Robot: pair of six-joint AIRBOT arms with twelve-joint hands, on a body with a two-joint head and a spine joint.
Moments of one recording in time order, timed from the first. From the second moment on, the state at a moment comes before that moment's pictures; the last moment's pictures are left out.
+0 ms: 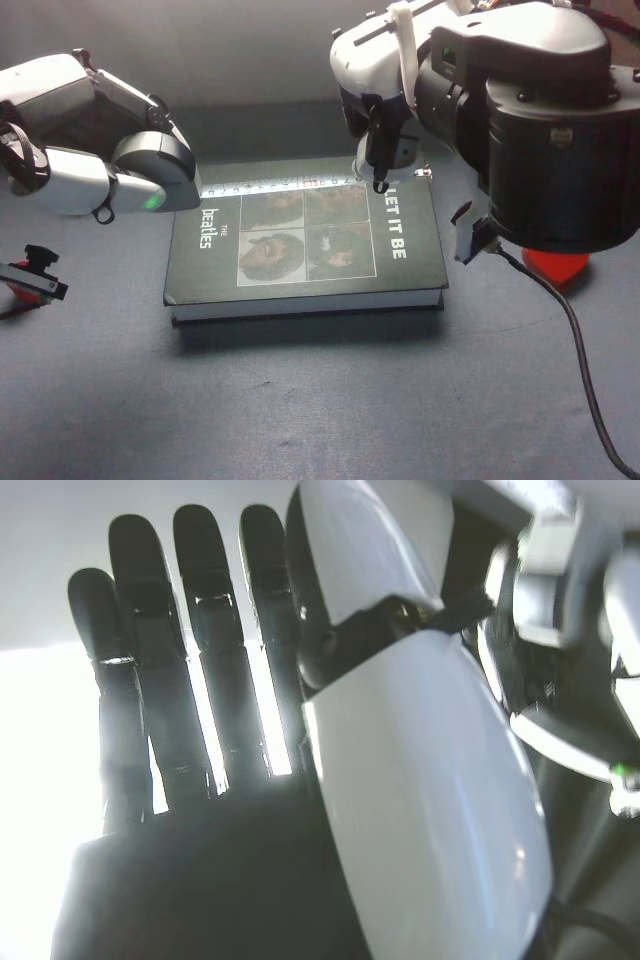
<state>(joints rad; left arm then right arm) 0.61 -0.81 1.10 -0.21 -0.33 0.45 -0.04 -1.43 1.03 1.81 0.88 -2.87</state>
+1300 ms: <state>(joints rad) 0.61 -0.81 1.10 -0.22 -0.33 0.45 -0.05 -1.47 1.09 1.91 0.83 -2.93</state>
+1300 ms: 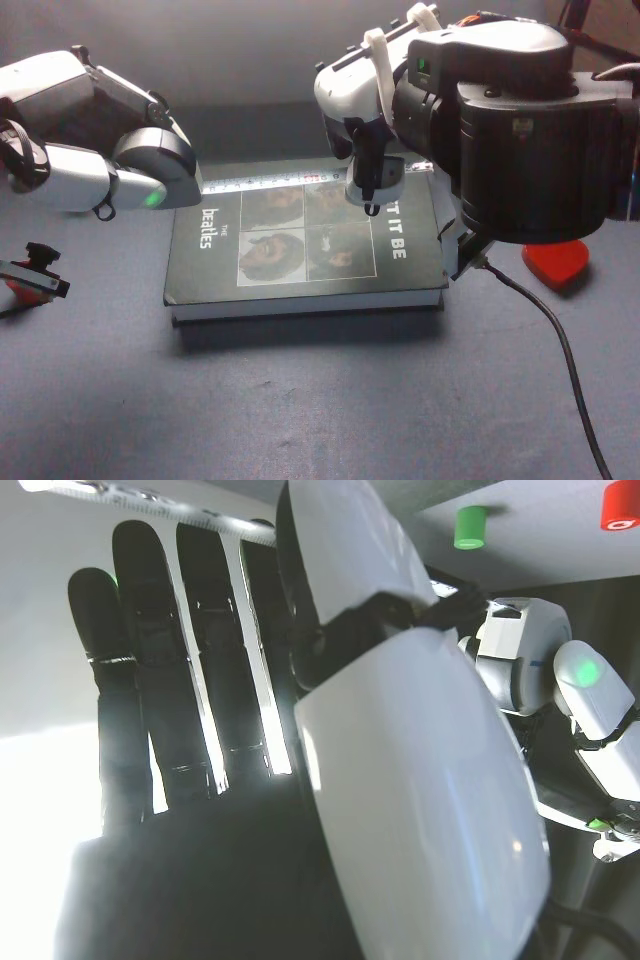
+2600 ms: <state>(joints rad) 0.61 -0.81 1.10 -0.22 -0.34 0.45 -0.05 -1.47 1.08 1.87 0.83 -2.93</state>
